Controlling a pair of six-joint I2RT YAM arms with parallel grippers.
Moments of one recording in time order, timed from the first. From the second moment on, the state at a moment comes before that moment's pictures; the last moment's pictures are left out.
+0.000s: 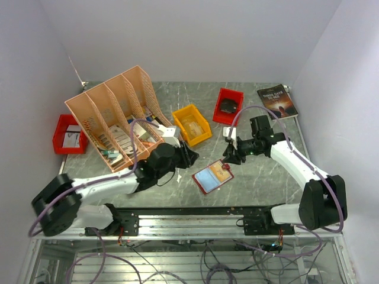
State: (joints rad) left arm -0.94 1.32 0.60 0.42 -0.15 -0.78; right arm 0.25 1.32 0.86 -0.63 -0.87 -0.98
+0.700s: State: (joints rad) left arm -0.93 0.94 0.76 -0.34 -0.47 -0.59; right arm 0.24 1.57 1.32 -0.90 -0.97 -1.20
